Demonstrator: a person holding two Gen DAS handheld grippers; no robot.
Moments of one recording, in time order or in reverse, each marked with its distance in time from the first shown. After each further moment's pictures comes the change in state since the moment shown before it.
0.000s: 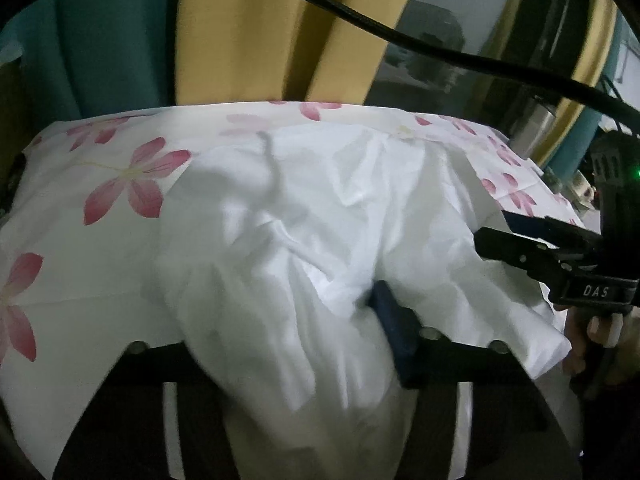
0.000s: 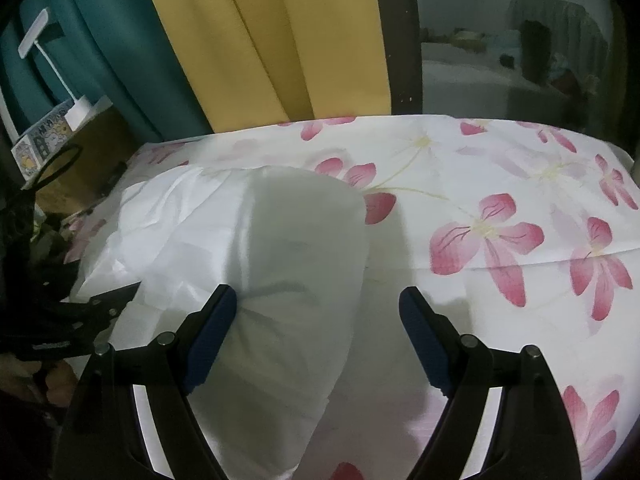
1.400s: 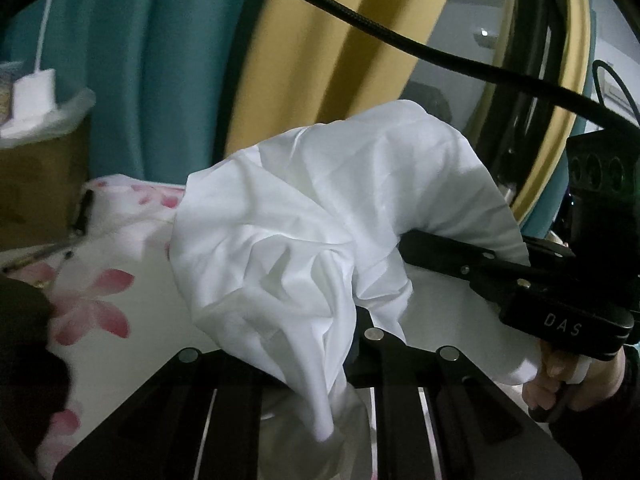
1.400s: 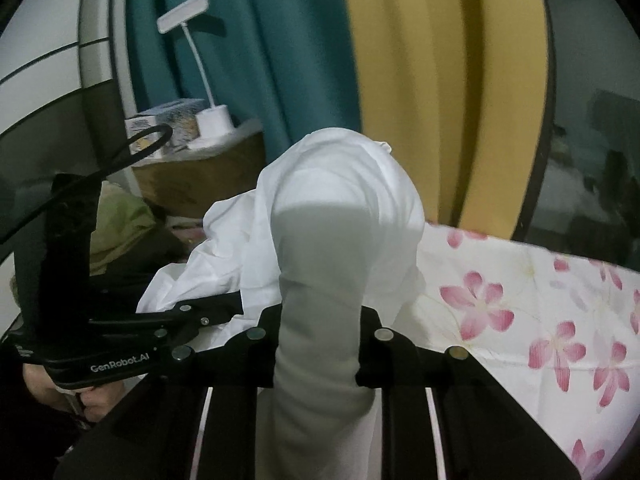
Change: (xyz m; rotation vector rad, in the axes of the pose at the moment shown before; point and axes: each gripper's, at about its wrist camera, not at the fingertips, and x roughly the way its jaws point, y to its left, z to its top) left arm -0.136 0.019 -0.029 -0.062 -0.314 -0.029; right arm -0.072 0.137 0.014 -0.304 -0.231 0.206
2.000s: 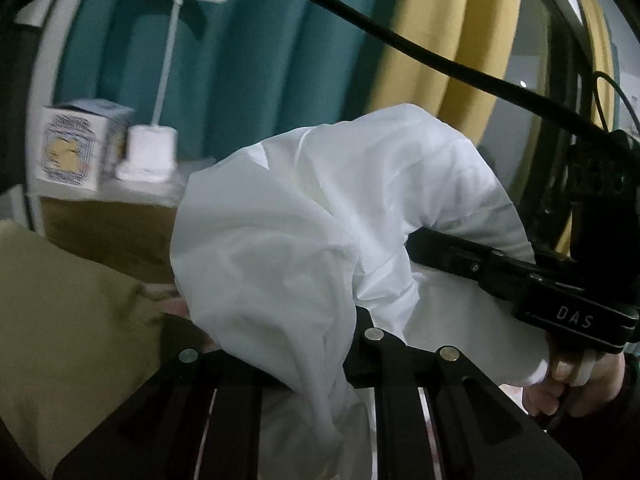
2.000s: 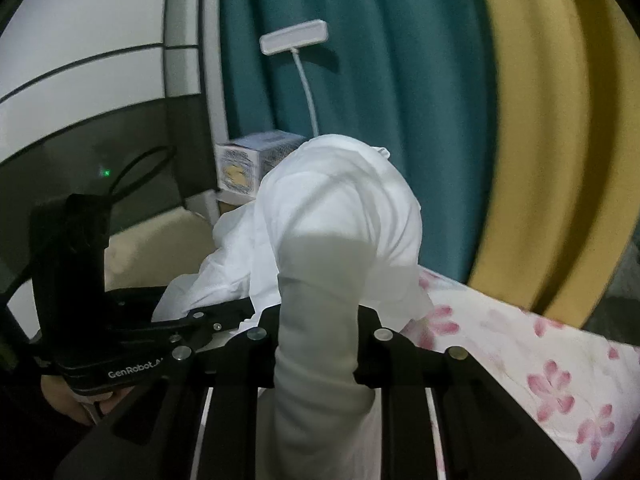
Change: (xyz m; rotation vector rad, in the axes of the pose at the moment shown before) left arm -0.123 0.062 0.019 -0.061 -0.205 0.194; right arm 0.009 0.113 0.063 -0.137 -0.116 0.215
